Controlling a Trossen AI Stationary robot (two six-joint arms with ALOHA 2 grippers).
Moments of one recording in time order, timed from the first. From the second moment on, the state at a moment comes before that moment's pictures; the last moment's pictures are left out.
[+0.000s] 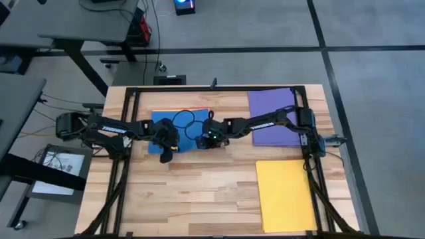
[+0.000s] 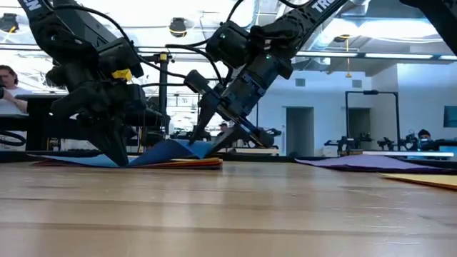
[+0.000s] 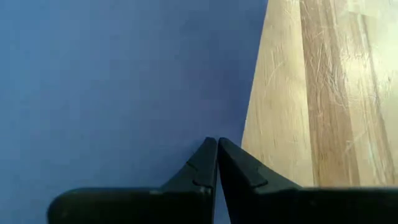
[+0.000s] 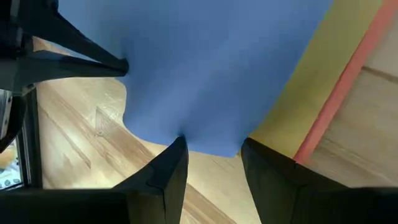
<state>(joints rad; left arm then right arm) 0.27 1.30 0.38 -0.03 0.29 0.09 -0.11 2.08 1.39 -0.17 -0.16 1.18</state>
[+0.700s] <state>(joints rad) 0.27 1.30 0.38 -0.03 0.29 0.10 -0.13 2.08 1.39 0.02 -0.10 1.07</state>
